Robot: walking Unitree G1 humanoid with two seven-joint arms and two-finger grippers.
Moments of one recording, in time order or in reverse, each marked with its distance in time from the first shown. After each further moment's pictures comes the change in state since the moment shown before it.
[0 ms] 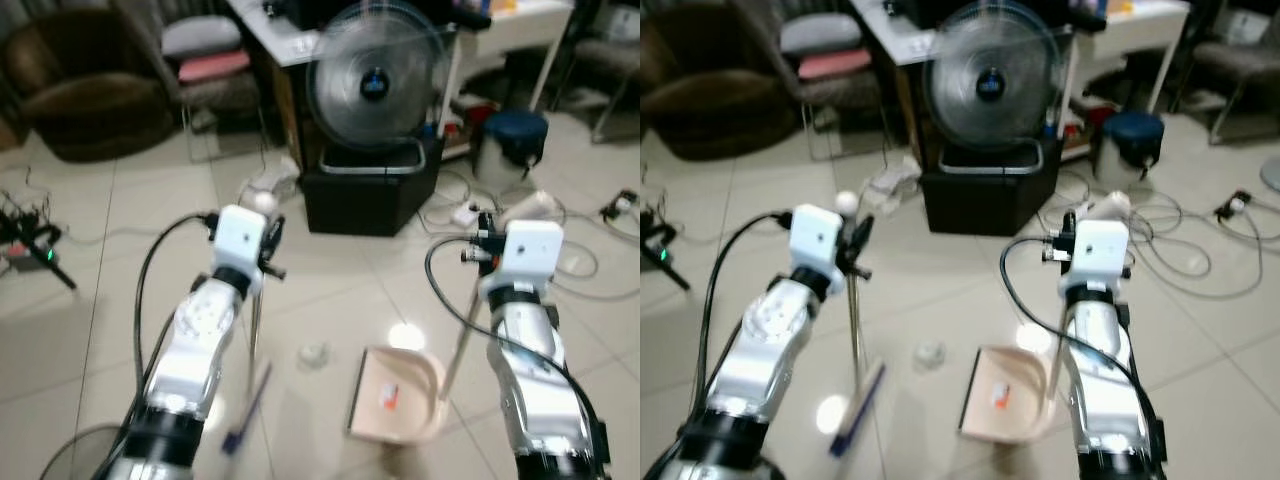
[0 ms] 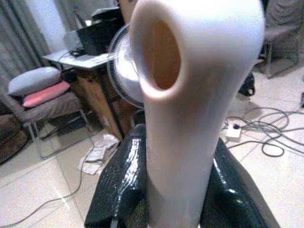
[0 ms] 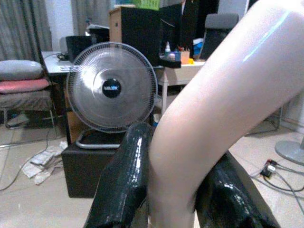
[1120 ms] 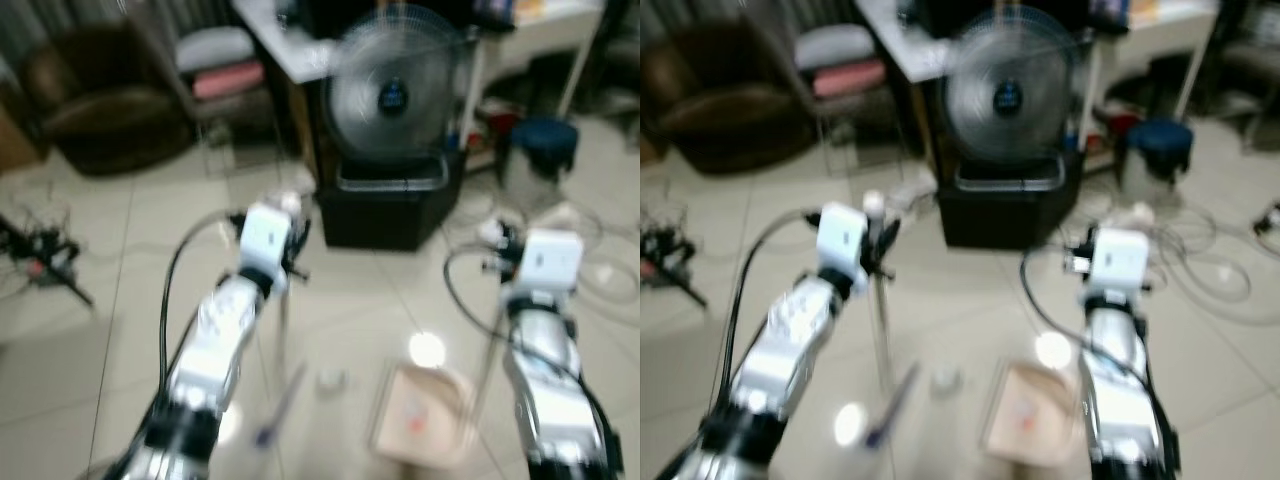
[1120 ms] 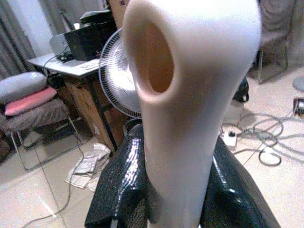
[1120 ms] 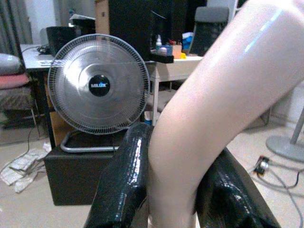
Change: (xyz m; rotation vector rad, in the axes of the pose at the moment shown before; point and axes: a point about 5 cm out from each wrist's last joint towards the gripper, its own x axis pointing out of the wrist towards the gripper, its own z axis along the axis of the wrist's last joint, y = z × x) left arm 0.008 -0.012 0.004 -0.037 -0.028 -0.062; right arm -0.003 -0.013 -0.011 -0.030 0.027 -0.071
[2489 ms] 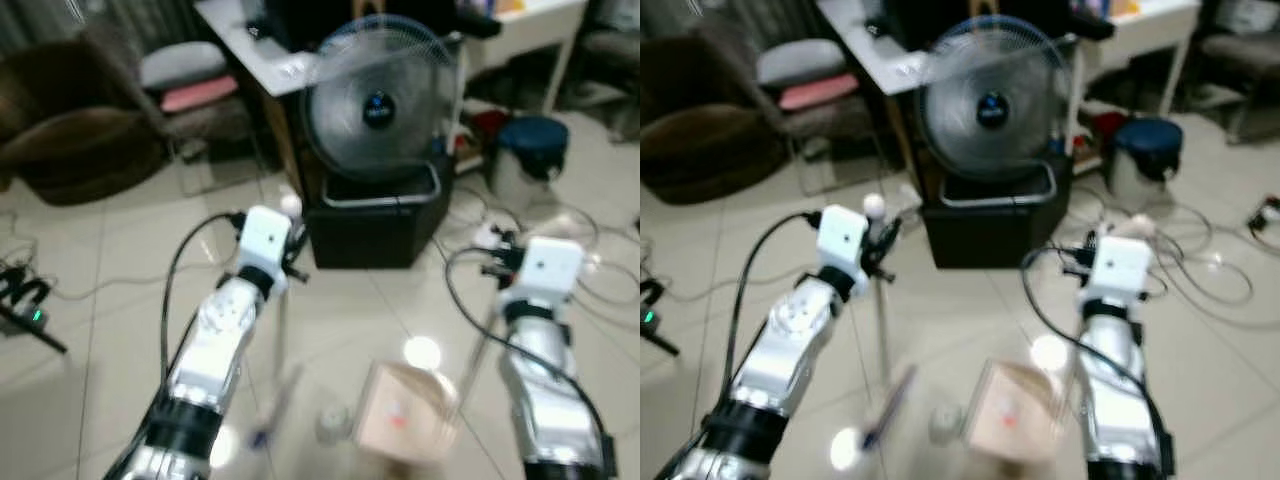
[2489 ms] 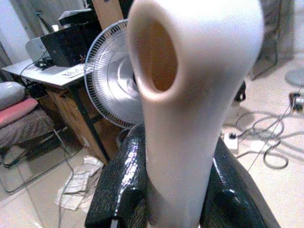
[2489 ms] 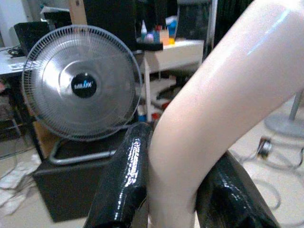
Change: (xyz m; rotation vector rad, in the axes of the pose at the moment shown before) left arm 0.002 -0.001 -0.002 0.003 0.007 -0.006; right arm -0.002 -0.001 -0.006 0.055 0.032 -0.026
